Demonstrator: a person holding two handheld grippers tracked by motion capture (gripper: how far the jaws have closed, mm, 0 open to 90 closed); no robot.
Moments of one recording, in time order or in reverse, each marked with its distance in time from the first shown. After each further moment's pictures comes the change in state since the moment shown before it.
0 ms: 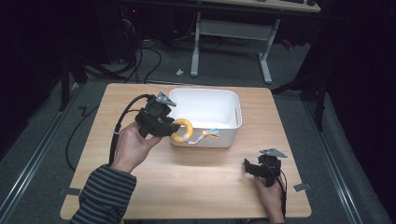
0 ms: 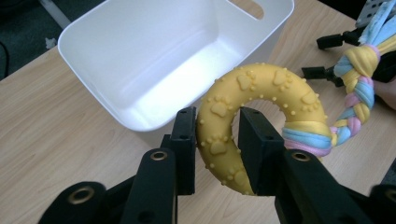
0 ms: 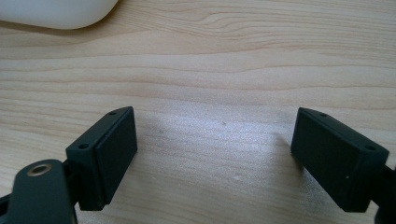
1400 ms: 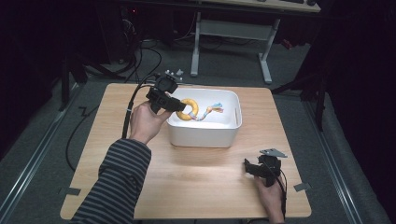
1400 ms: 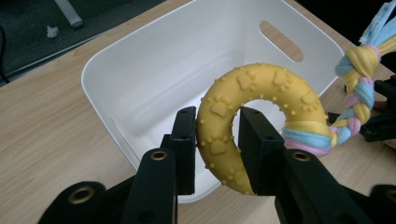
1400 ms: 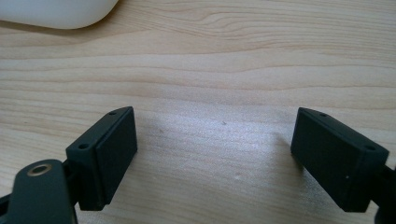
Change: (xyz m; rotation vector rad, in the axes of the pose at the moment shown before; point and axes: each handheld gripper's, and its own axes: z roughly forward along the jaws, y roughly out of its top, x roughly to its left) left arm 0.047 0.044 0.046 0.008 0.006 -0.133; right arm 0.000 0.000 0.000 0.000 0.000 0.000
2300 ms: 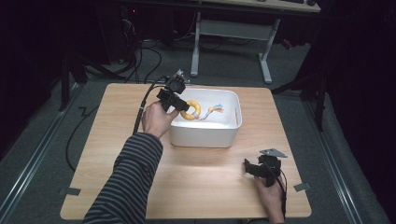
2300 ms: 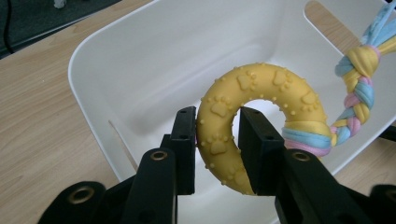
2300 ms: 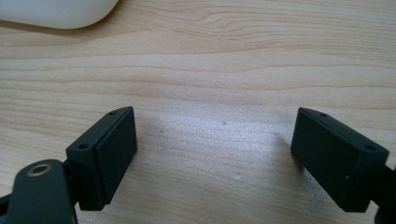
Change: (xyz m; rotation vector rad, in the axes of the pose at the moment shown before) left arm 0.010 0.008 0.055 0.095 0.052 -0.042; right arm 0.000 0.000 0.000 -0.001 0.001 0.001
